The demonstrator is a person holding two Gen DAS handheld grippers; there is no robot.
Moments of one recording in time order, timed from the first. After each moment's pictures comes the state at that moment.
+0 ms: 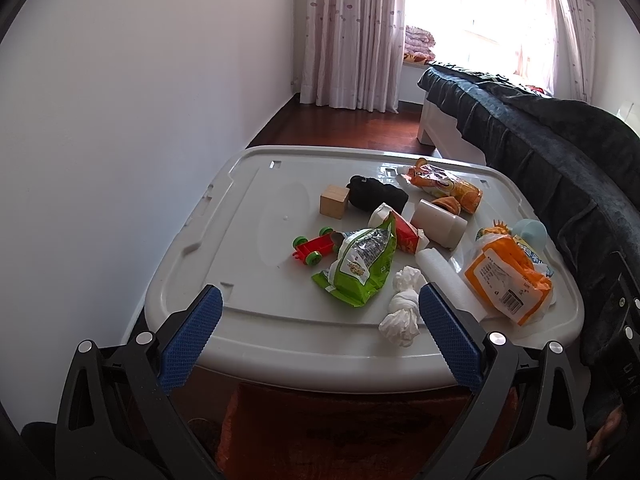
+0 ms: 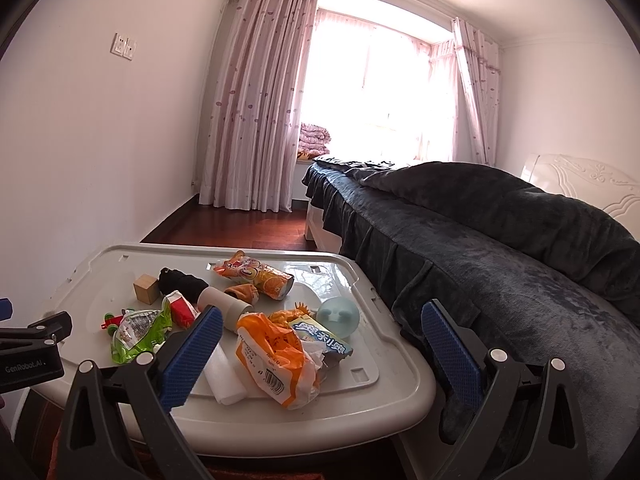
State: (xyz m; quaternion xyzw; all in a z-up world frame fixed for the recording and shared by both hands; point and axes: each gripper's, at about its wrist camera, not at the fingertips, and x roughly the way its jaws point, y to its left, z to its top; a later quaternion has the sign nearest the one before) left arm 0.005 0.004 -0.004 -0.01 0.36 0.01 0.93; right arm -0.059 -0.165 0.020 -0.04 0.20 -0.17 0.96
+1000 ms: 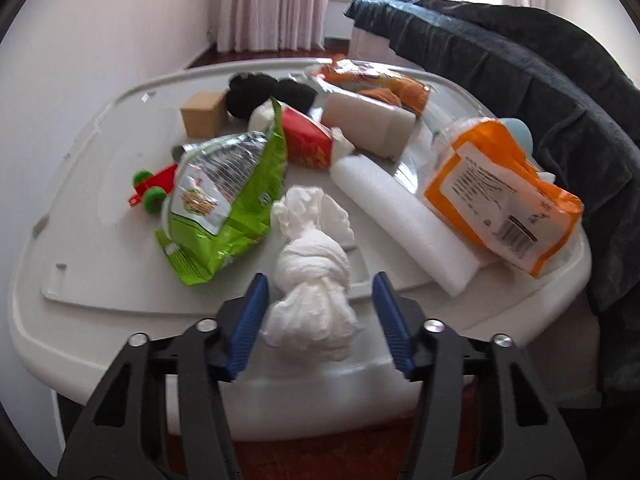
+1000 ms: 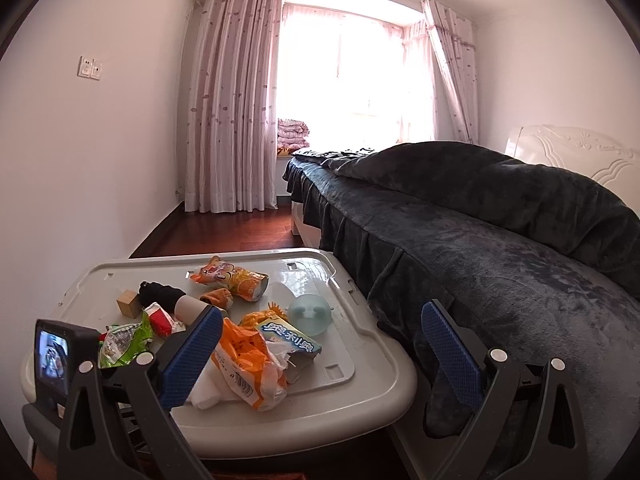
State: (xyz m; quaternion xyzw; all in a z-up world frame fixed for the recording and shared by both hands) left arm 0.068 -0.061 -0.117 0.02 0.44 -0.12 0.89; right arm -0.068 -0.216 0.024 0.02 0.20 -0.19 0.96
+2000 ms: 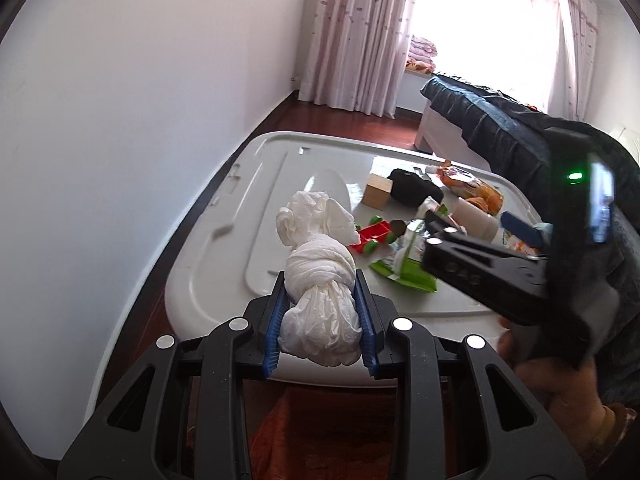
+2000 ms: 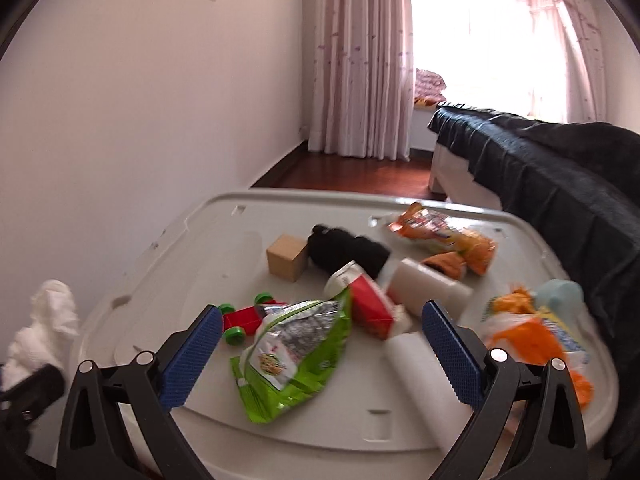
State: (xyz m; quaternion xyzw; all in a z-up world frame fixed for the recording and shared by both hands) left arm 0.007 0.094 -0.038 -0.06 0.36 -0.02 0.93; right arm 0.090 -0.048 -0.066 -0.01 0.32 0.04 0.95
